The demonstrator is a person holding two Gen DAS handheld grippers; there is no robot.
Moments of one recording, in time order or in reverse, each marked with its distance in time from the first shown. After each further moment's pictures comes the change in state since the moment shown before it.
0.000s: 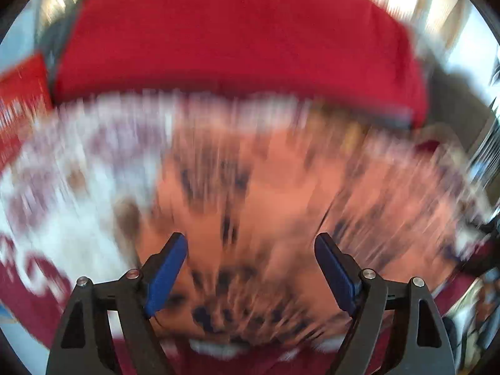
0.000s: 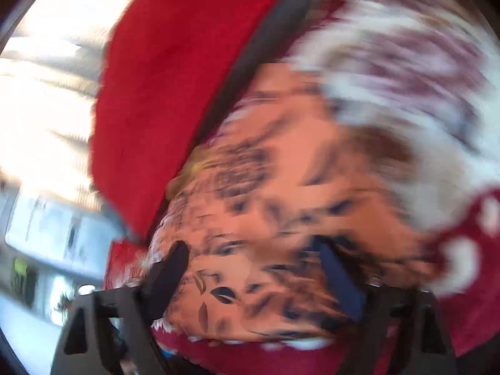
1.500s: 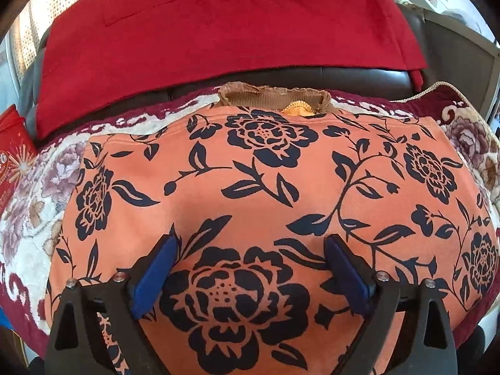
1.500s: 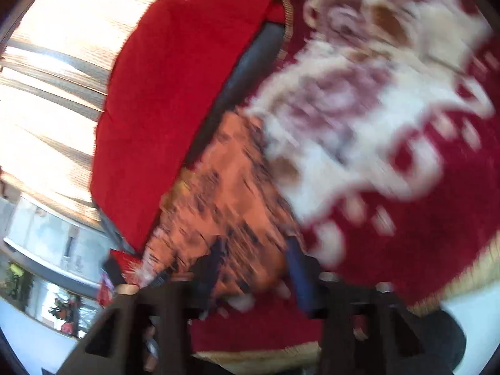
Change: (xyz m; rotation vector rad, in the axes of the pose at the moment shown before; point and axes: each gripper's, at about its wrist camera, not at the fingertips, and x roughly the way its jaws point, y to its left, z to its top) left arm 0.032 -0.124 0.016 0.150 -0.114 0.096; right arm -0.066 -0.019 0.003 -0.076 -0.100 -0.004
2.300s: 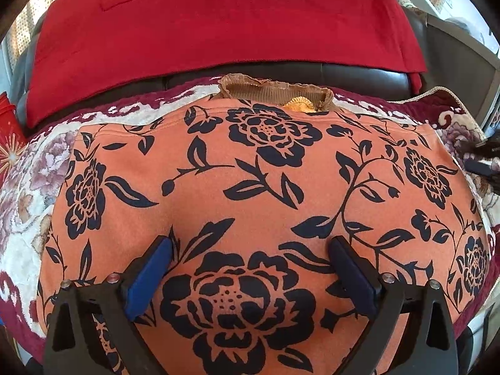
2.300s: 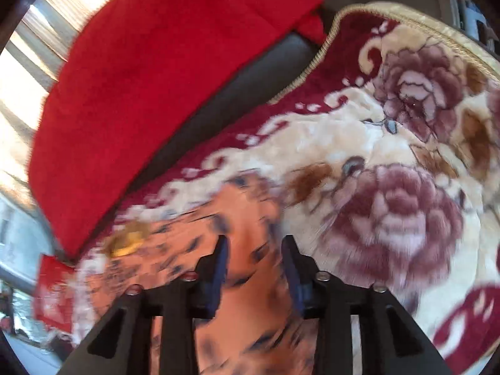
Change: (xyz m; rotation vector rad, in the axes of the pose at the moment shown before) left arm 0.008 0.010 0.004 -0.026 0.040 -0.056; right arm 0.079 0.076 0.085 -0.160 0.017 -0.307
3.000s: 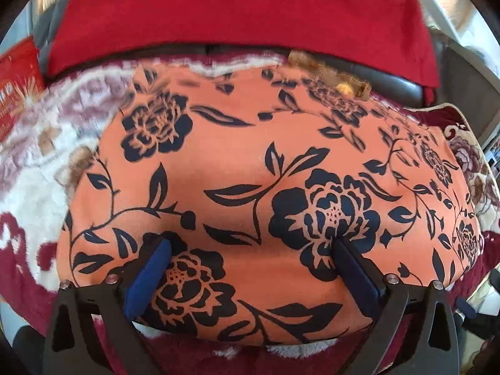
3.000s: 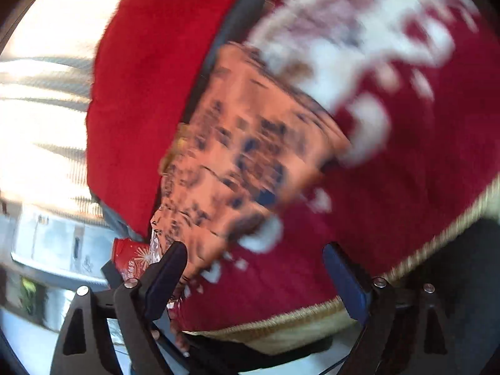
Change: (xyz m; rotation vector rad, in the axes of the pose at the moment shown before) left arm -0.021 0.065 -0.037 -0.117 0.057 -0.024; right arm -0.029 -0.047 -0.174 0.323 0.136 0.308
